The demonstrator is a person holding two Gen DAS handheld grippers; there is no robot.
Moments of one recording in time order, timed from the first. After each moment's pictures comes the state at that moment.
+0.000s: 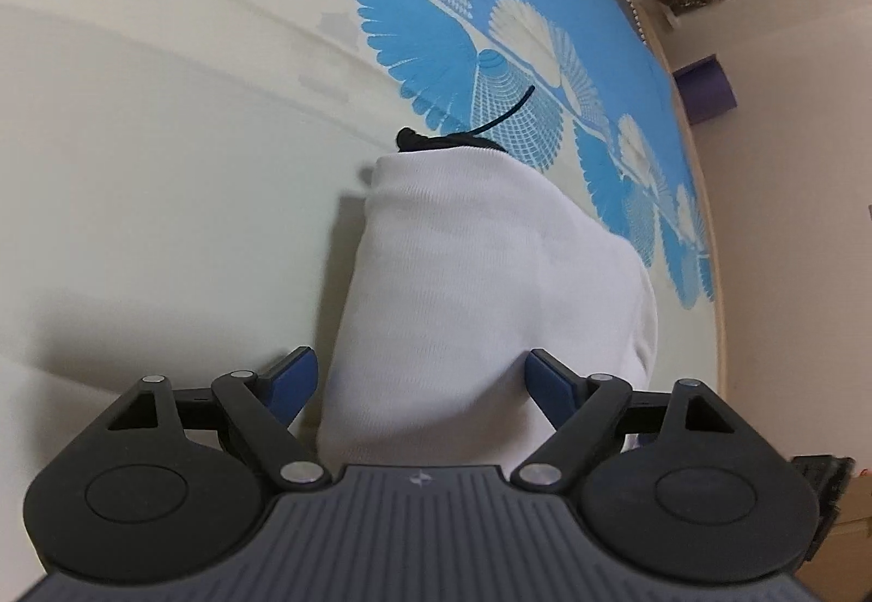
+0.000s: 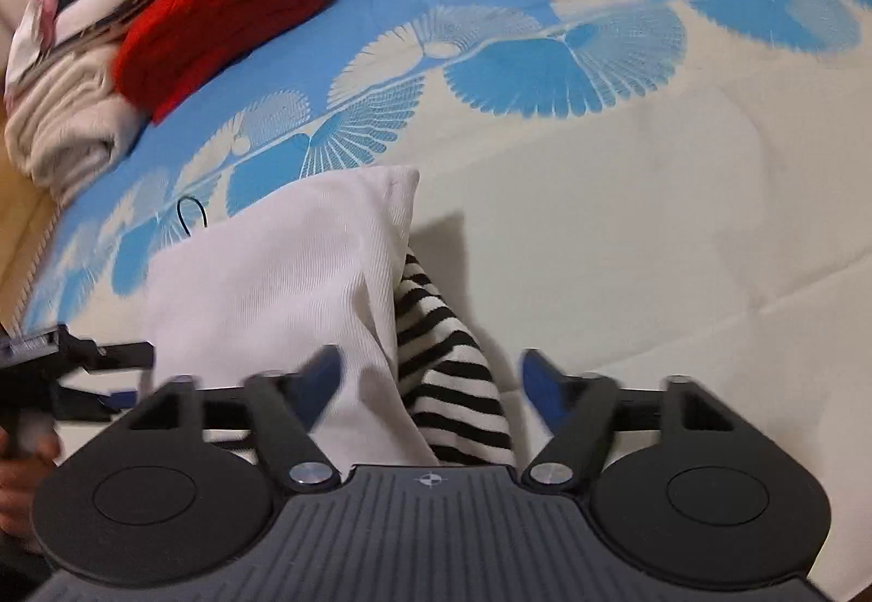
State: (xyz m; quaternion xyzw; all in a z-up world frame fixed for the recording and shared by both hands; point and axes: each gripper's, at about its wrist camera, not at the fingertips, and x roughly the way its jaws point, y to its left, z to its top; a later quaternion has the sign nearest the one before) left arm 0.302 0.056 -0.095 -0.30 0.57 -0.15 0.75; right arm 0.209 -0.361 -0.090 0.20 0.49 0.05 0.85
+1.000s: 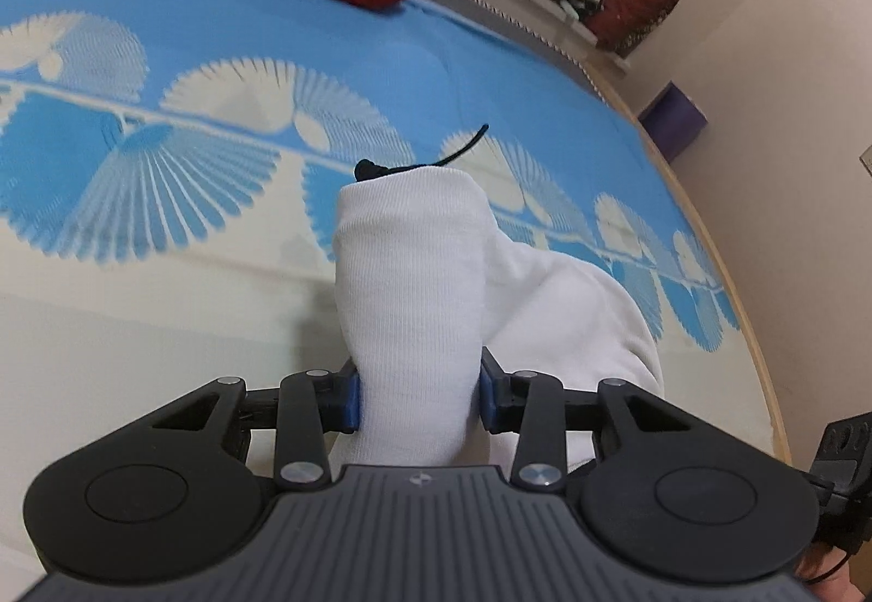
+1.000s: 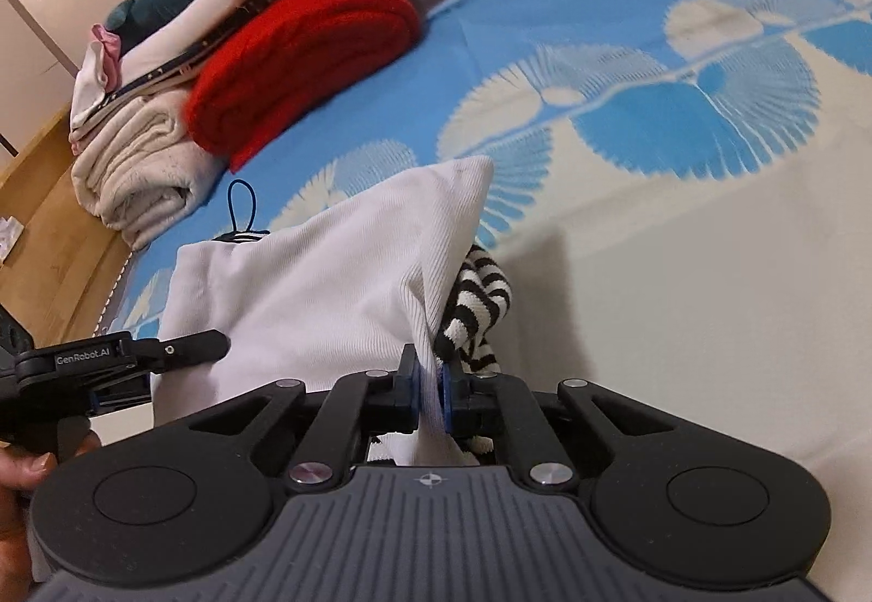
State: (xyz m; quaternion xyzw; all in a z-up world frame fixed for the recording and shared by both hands) left arm 0.336 0.064 -0.022 -0.19 0.45 -0.15 0.86; right arm 0.259 -0.302 -0.088 0.24 0.41 0.11 0.87
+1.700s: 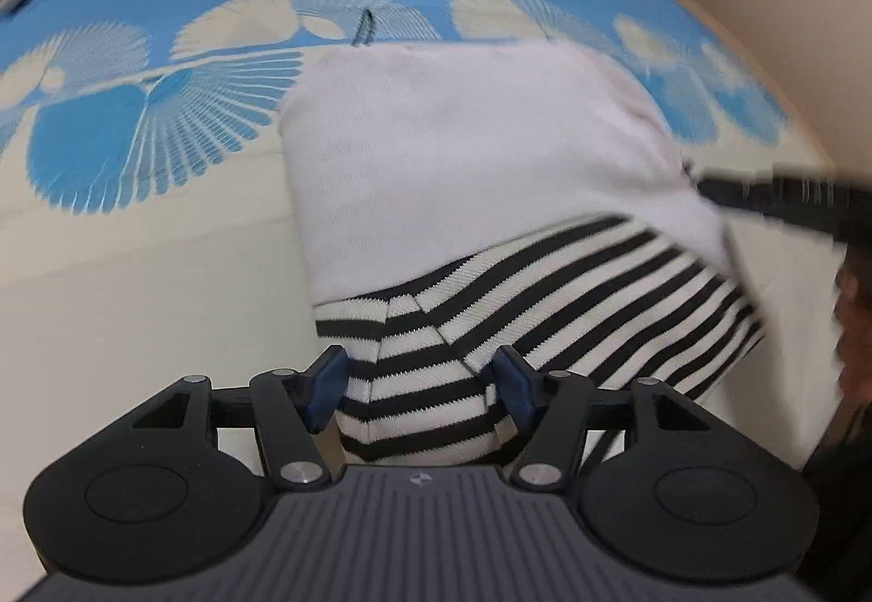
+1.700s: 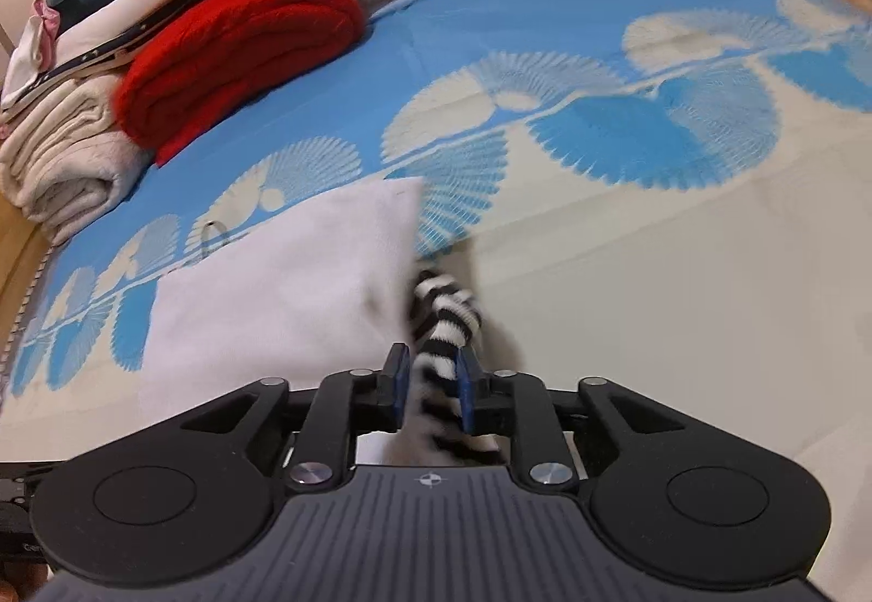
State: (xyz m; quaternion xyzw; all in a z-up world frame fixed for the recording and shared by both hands) left arm 0.281 0.067 -0.041 -0.02 0.52 -0.18 0.83; right arm 0.265 -0.270 -0.093 0.17 0.42 0.02 0.89
